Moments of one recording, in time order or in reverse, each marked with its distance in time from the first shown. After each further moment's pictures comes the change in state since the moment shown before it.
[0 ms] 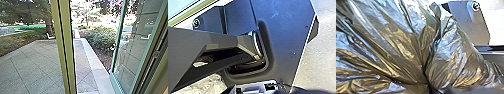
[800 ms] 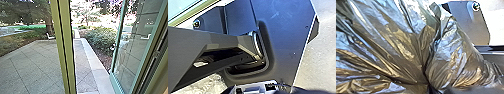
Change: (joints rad) left arm 0.000 0.000 -0.001 0.000 -0.001 0.000; right arm -0.003 0.000 0.000 0.000 0.008 0.000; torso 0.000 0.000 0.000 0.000
